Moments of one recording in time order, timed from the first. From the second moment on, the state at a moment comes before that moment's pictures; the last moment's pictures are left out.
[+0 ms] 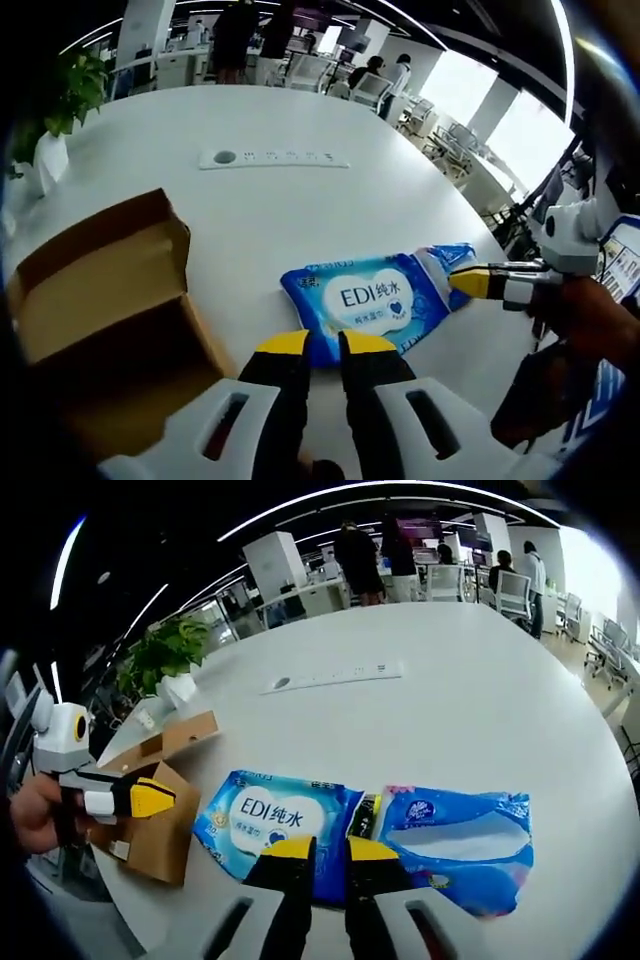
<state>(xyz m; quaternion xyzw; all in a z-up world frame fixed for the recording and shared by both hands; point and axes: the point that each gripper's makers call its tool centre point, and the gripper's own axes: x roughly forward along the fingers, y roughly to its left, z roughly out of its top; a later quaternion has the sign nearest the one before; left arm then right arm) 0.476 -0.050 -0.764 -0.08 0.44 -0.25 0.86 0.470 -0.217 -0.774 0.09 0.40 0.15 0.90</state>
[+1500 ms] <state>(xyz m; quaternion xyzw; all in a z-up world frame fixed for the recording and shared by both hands) 0.428 0.084 -0.711 -0.09 0.39 -0.24 0.89 0.444 -0.130 -0.729 0.09 0.36 0.24 0.90</state>
